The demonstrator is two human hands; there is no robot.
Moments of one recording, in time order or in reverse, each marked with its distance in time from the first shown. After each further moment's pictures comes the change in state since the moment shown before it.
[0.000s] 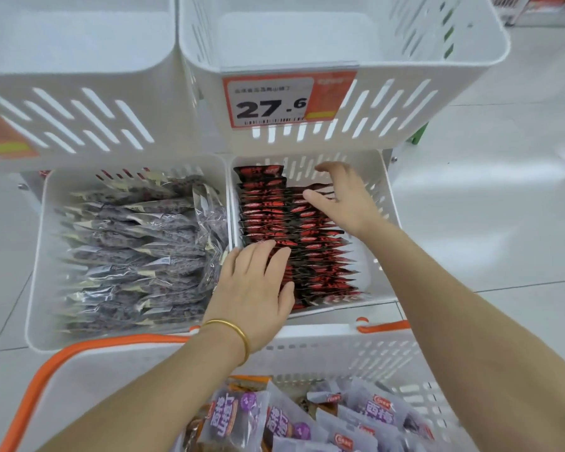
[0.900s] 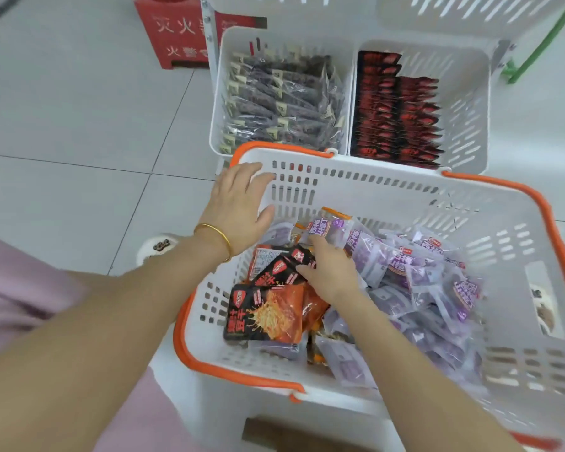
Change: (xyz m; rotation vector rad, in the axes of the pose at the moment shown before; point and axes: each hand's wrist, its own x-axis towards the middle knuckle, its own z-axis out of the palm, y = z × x) left_hand -0.233 -0.079 -0.072 -0.129 -0.028 -0.232; right_hand -0.320 -0.160 0.139 -0.184 -0.461 0.169
